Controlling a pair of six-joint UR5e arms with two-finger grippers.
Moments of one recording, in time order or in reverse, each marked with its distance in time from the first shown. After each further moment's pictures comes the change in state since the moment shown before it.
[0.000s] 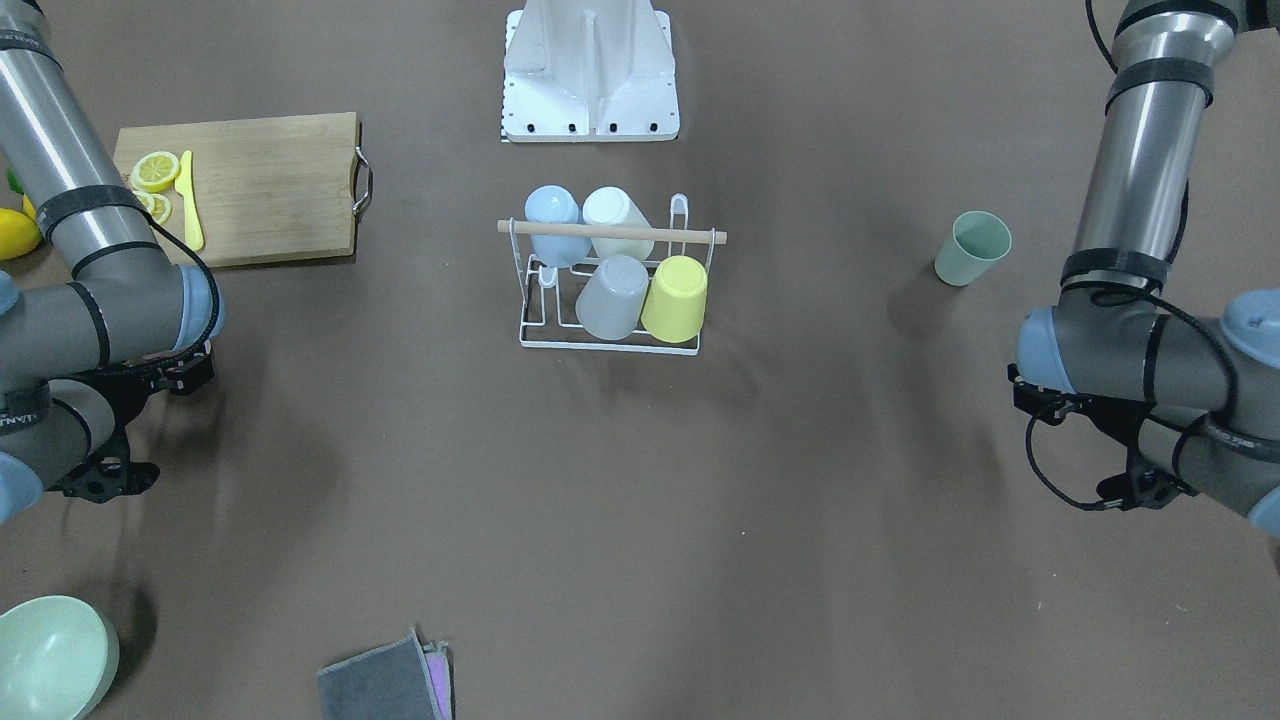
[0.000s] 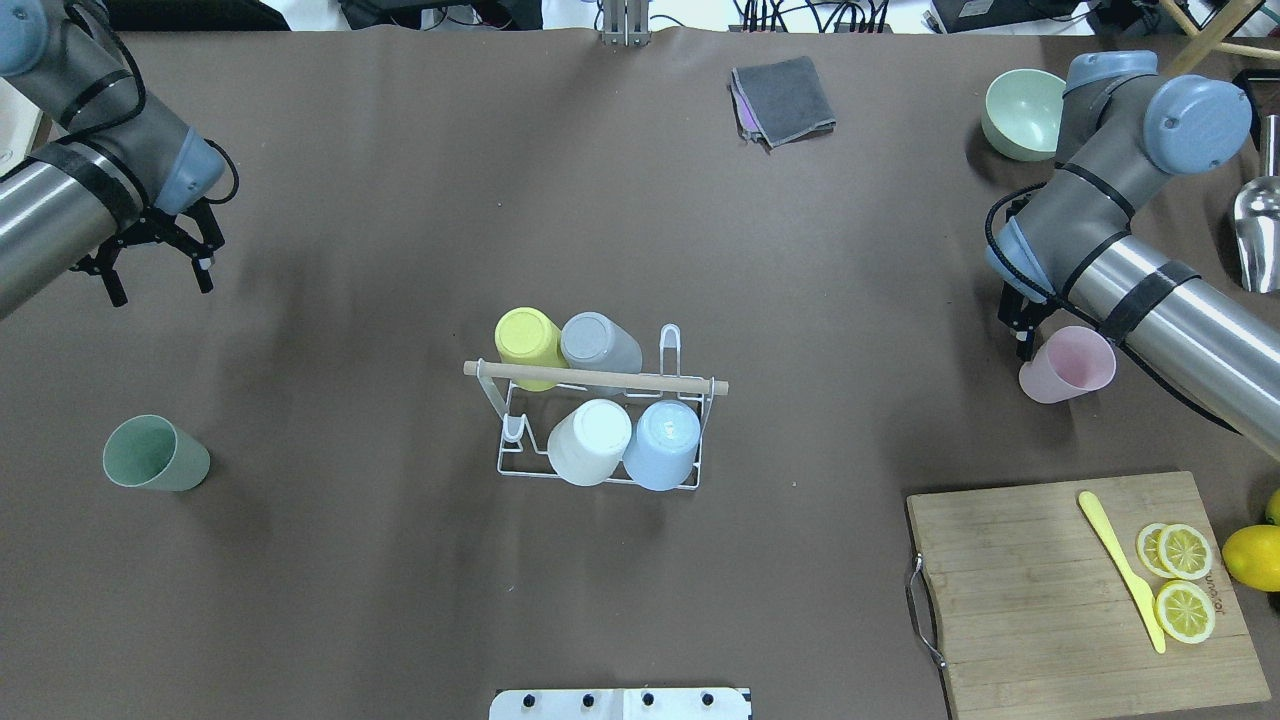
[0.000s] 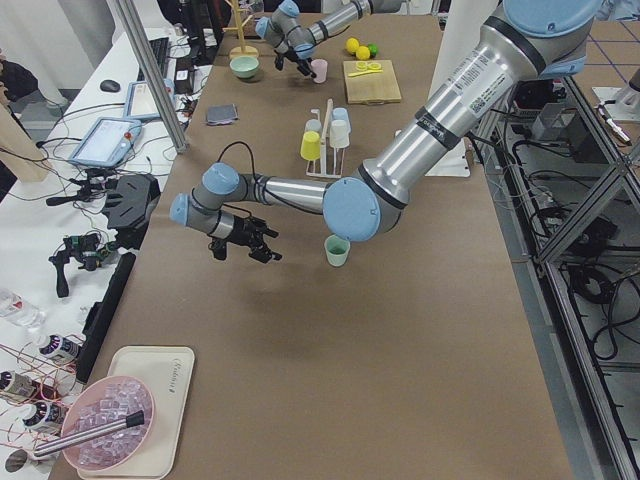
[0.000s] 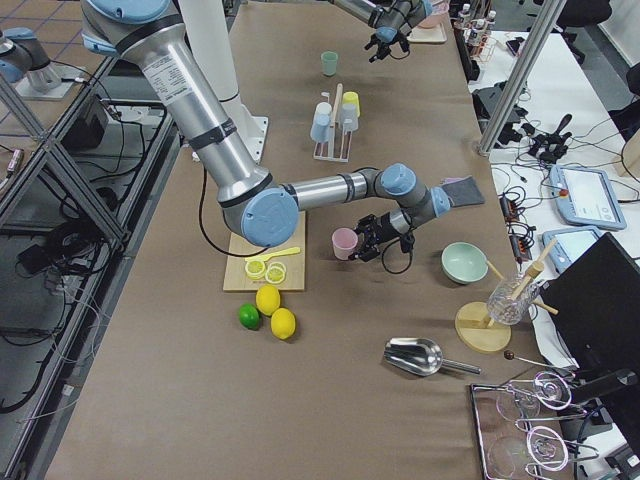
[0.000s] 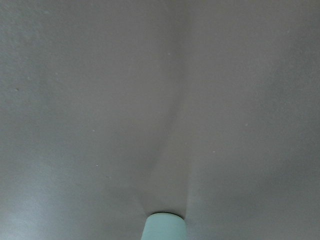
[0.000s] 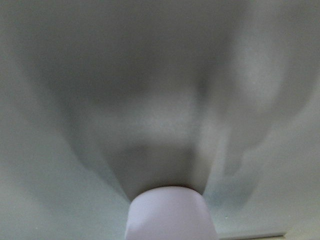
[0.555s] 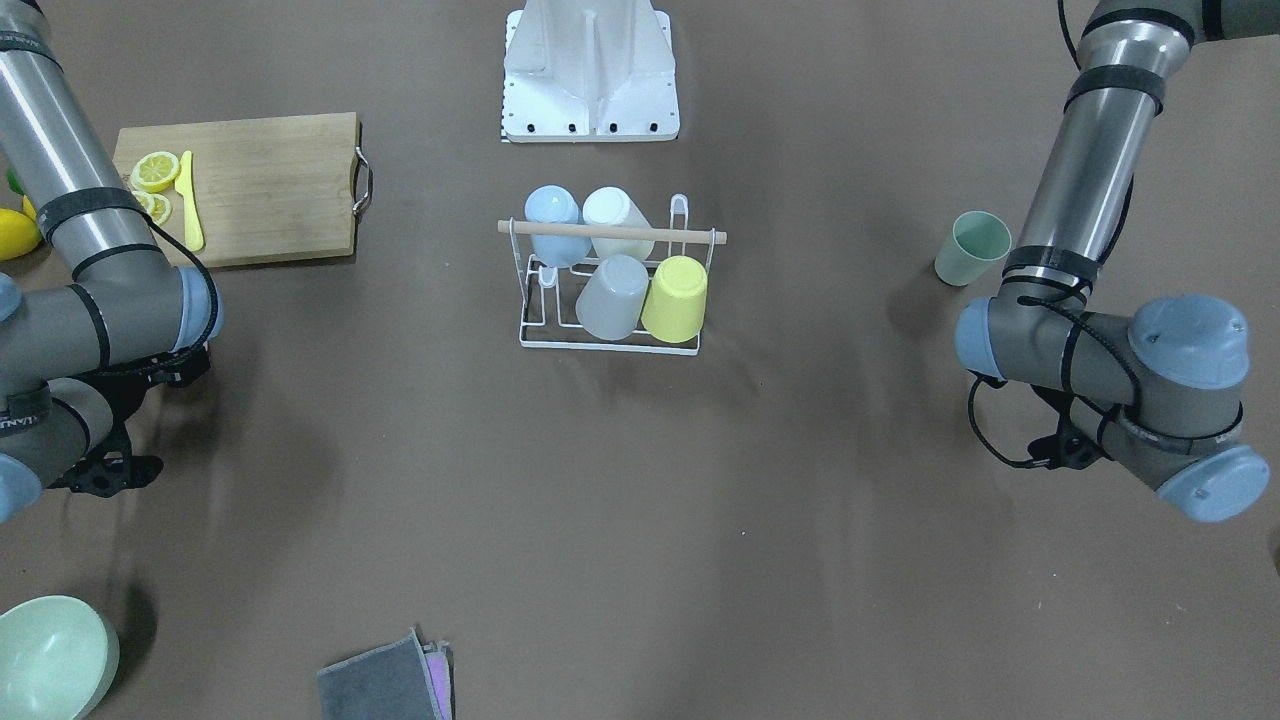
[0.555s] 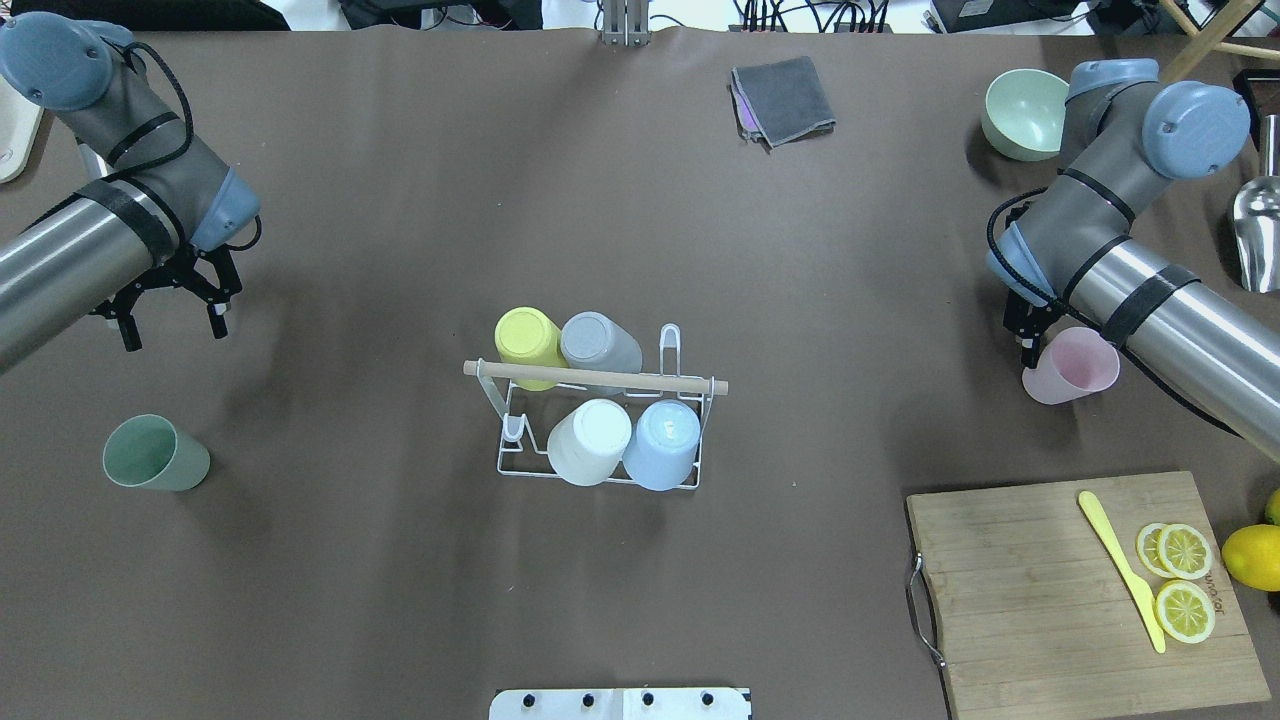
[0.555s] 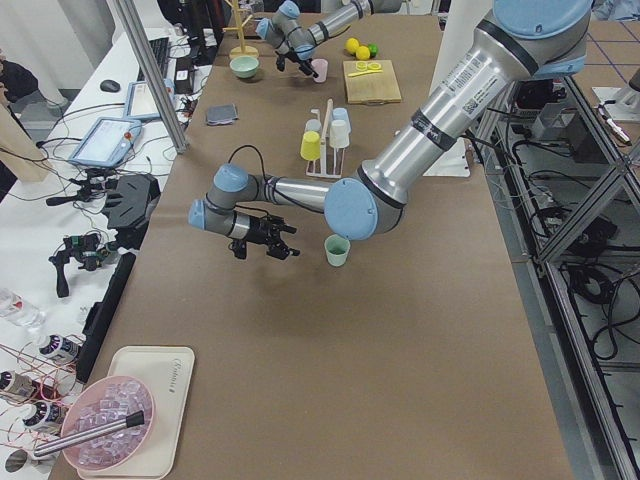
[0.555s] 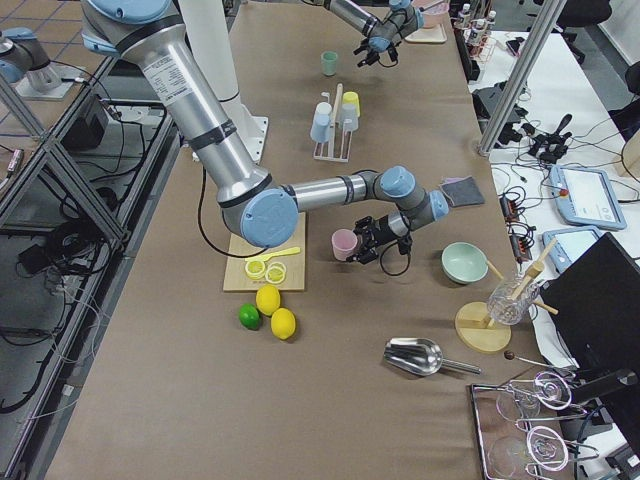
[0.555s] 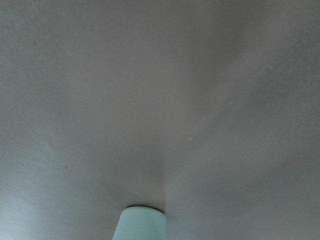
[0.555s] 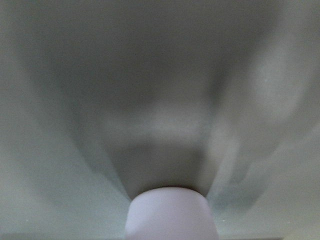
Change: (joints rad) left arm 0.049 0.004 -0.003 0.193 -0.008 0.190; right arm -0.004 -0.003 -0.013 -0.007 0.005 -0.068
